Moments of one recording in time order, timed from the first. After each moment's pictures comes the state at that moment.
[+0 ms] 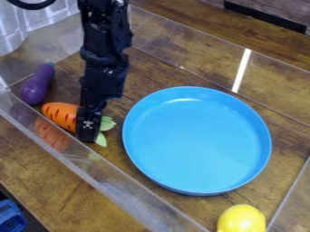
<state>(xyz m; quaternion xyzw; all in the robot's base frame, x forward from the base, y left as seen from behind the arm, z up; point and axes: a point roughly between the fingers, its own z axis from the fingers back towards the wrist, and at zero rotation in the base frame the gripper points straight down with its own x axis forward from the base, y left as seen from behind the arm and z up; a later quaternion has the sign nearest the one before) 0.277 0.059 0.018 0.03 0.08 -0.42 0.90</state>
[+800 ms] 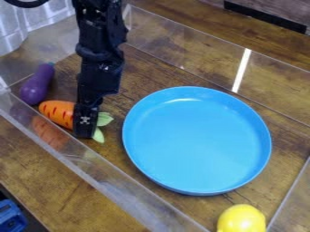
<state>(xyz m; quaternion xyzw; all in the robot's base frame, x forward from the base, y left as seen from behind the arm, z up) 0.281 0.067 0.019 0.03 0.07 -0.42 0.91</state>
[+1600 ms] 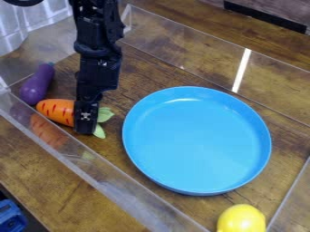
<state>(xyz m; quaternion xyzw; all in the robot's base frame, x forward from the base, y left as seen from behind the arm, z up) 0.286 0.072 0.019 0.02 0.06 -0.40 0.91</state>
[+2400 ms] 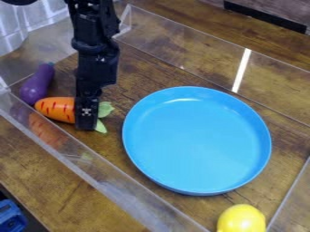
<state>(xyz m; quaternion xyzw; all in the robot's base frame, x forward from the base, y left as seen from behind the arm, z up) 0.290 0.077 0.019 0.01 0.05 -0.39 0.92</state>
